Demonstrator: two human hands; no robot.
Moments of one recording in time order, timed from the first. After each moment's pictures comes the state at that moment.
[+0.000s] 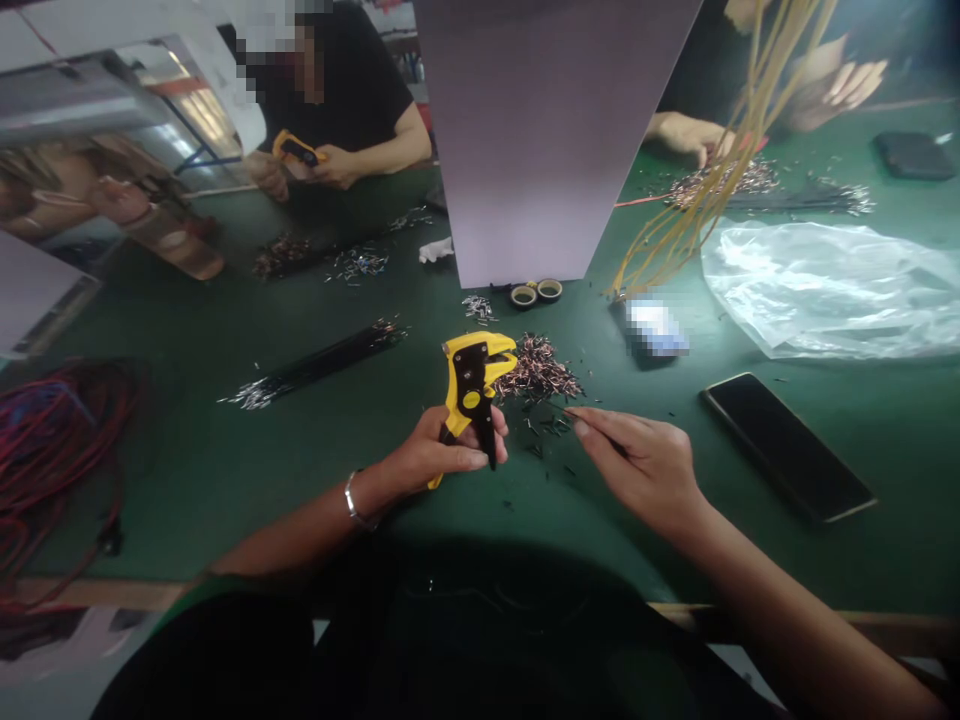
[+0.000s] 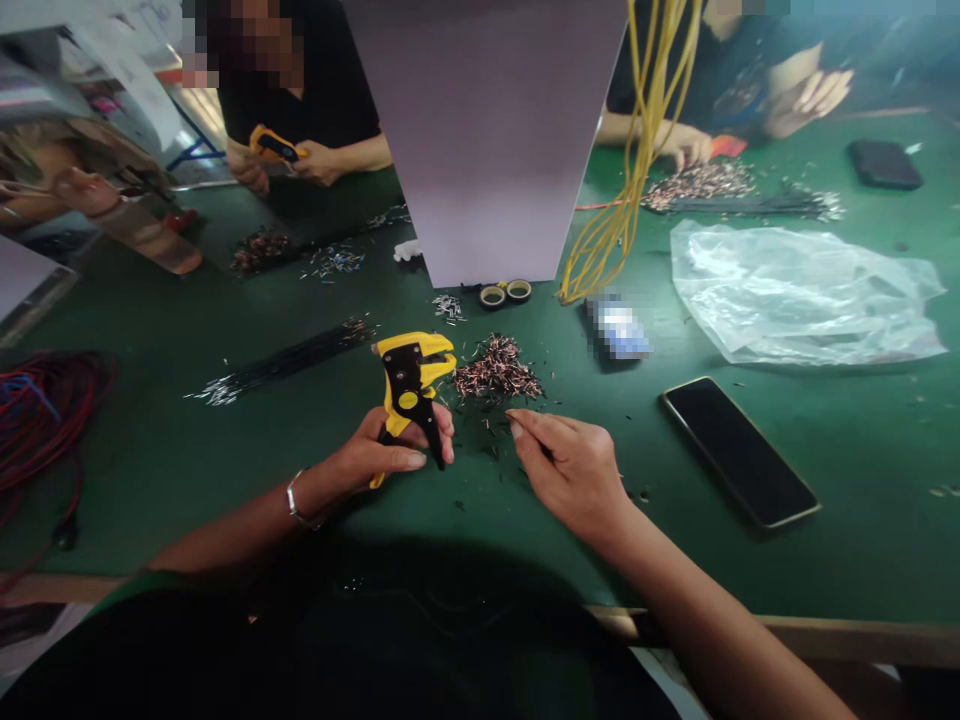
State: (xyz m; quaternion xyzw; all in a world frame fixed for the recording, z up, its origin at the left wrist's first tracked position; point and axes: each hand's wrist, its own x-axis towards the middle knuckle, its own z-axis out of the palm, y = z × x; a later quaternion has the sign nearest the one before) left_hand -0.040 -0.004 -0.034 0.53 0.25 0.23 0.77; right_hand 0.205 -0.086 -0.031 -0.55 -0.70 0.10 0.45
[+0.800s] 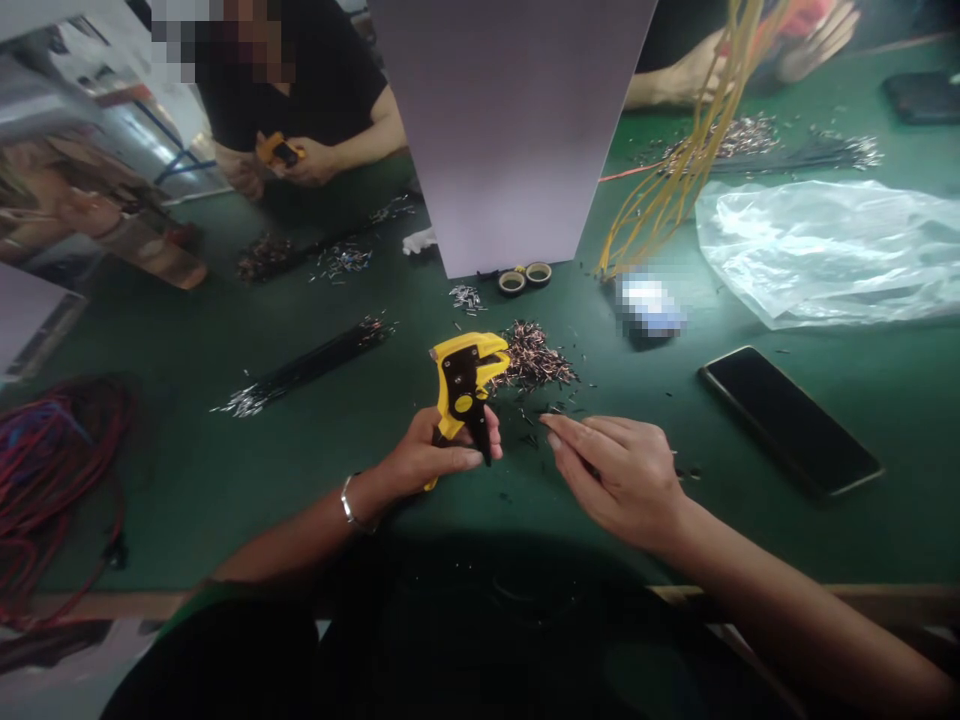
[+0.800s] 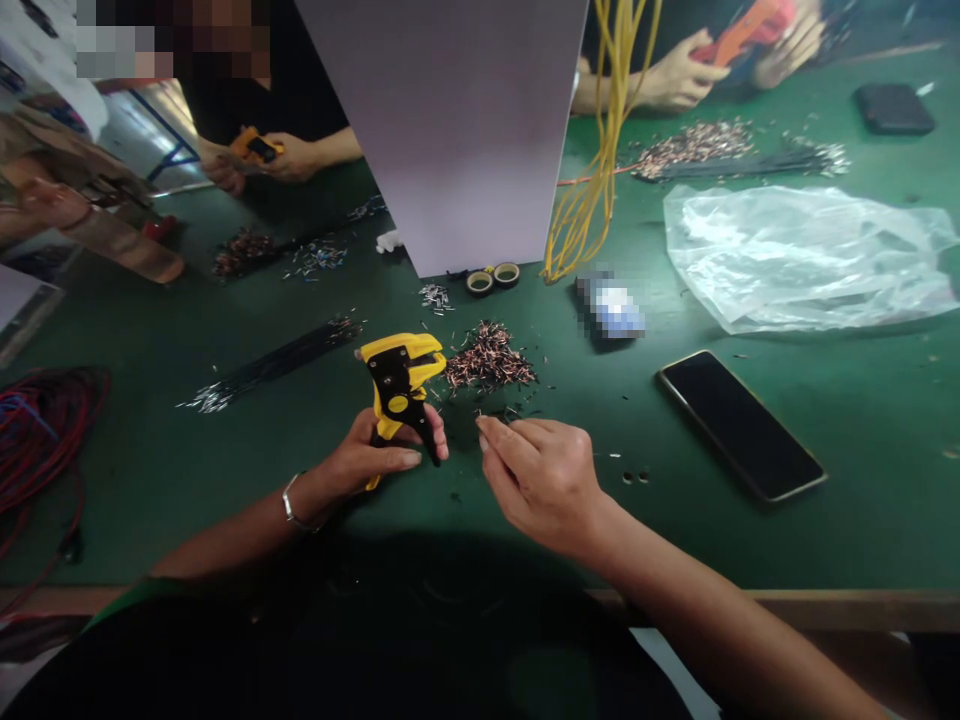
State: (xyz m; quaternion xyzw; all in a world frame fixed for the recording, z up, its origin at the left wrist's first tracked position) left_hand -0.038 -0.007 -0.039 0.56 0.27 0.24 0.75; right_hand 0.191 -0.092 -0.021 -0.48 -0.76 0.02 0.44
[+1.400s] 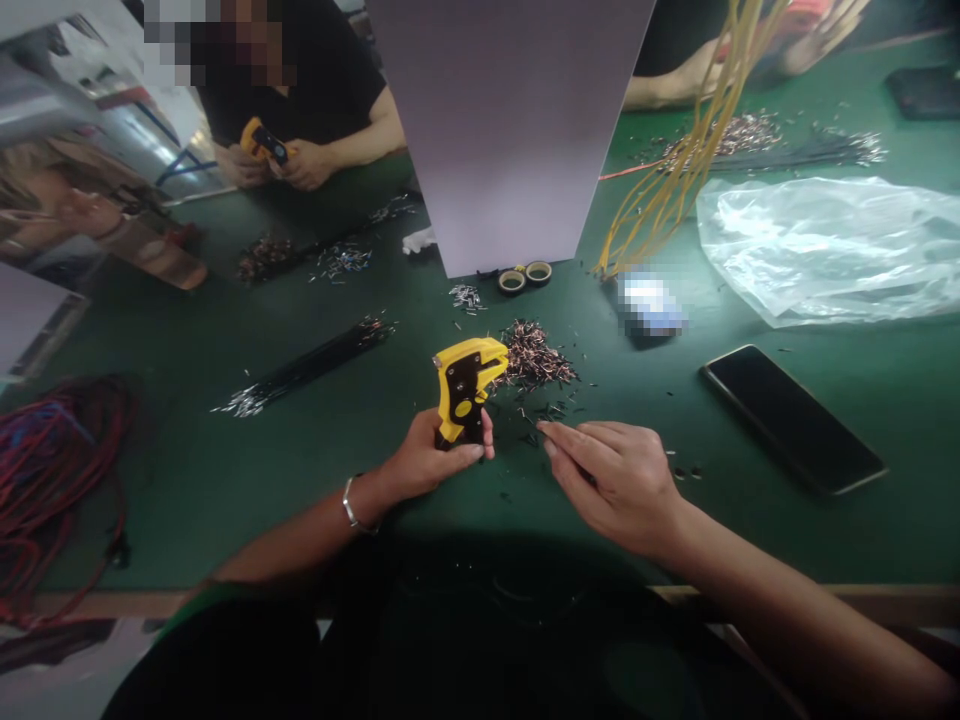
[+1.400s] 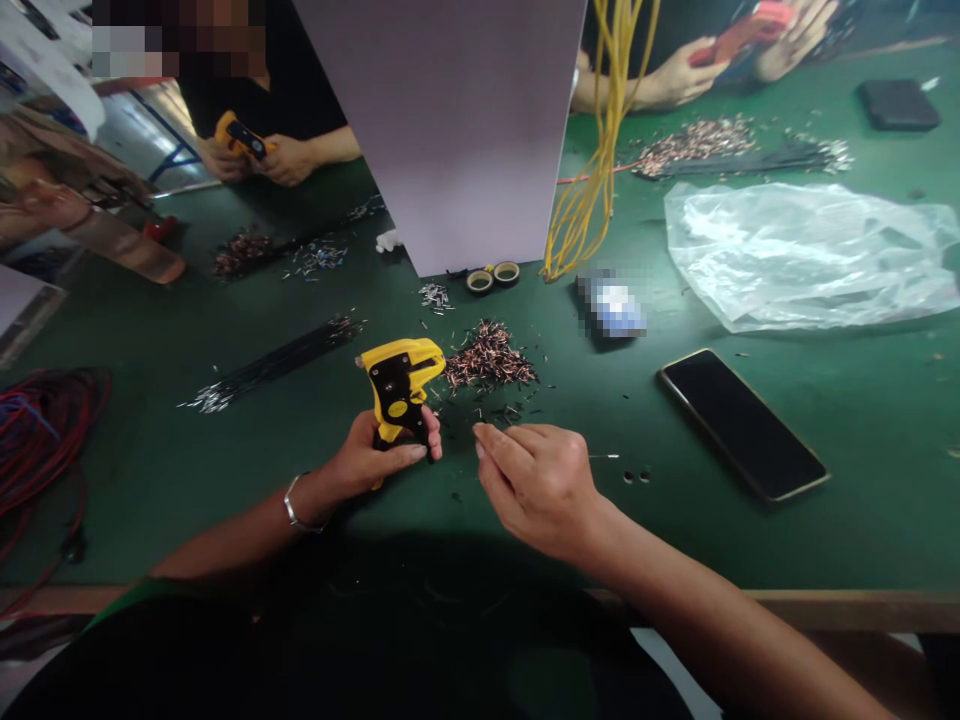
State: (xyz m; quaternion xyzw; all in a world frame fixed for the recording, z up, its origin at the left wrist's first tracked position) left_hand -0.040 -0.009 -0.044 0.63 0.31 0.24 0.67; right_hand 0.188 -0.094 -0.020 -0.47 -0.77 0.04 0.42
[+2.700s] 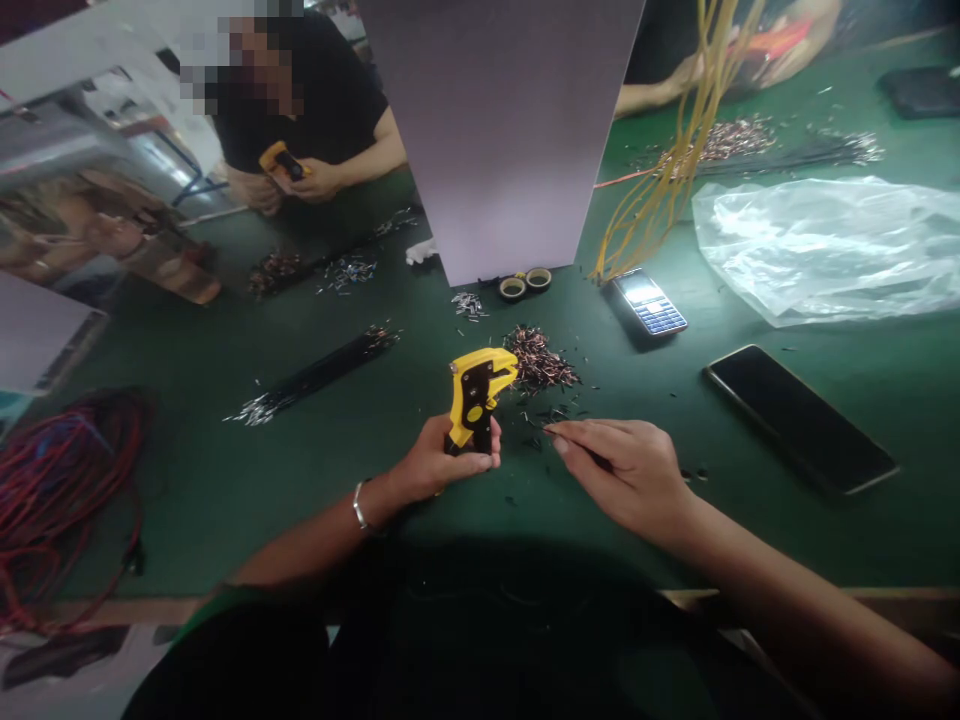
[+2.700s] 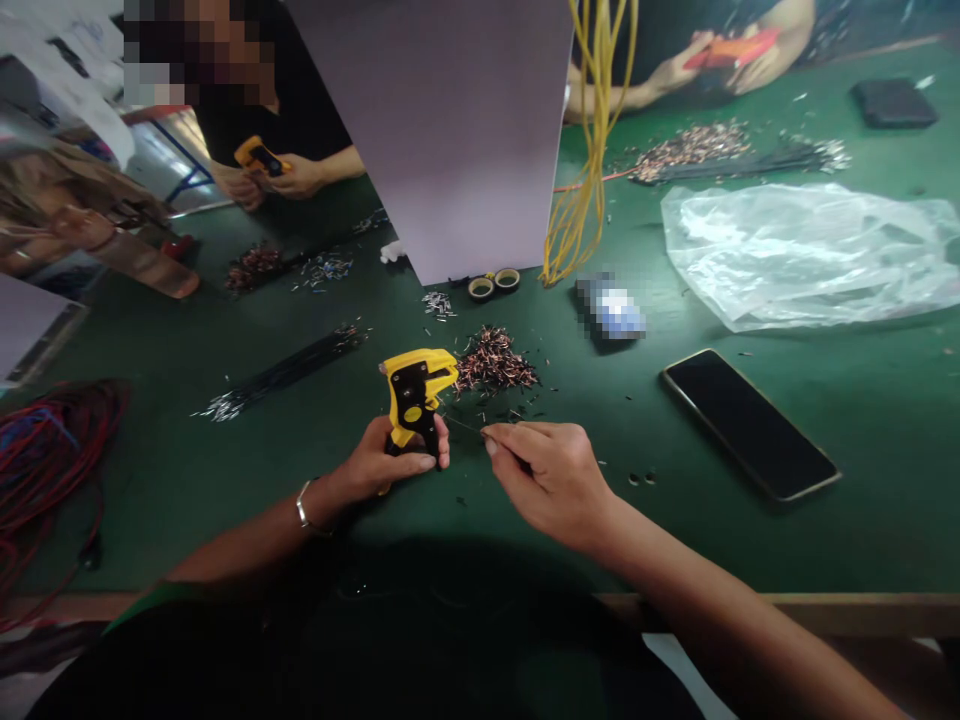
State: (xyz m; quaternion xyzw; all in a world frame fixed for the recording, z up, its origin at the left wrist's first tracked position) left_hand -0.038 -0.008 -0.046 0.61 0.30 0.21 0.70; right_hand 0.195 -0.093 -0.027 -0.50 -0.71 0.13 0.47
